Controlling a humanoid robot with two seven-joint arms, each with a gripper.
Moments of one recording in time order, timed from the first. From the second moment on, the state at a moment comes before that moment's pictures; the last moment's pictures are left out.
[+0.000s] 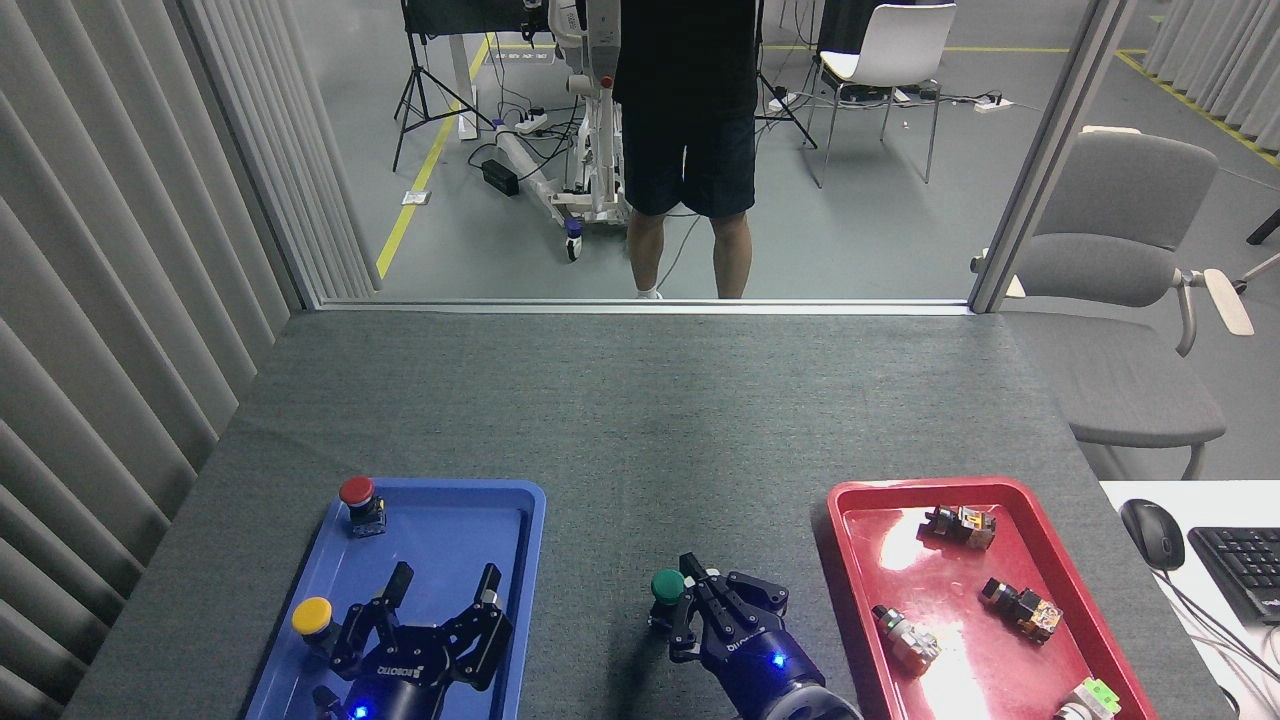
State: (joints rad) left arm 0.06 0.25 -0.35 -1.64 -1.05 0.17 0.23; right arm -0.05 0.22 0.10 -1.39 1.66 -0.33 0.10
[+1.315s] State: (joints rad) left arm 0.06 0.28 -0.29 -1.62 -1.04 0.16 0.23; right arm -0.05 0.21 0.11 -1.28 1.64 -0.34 0.04
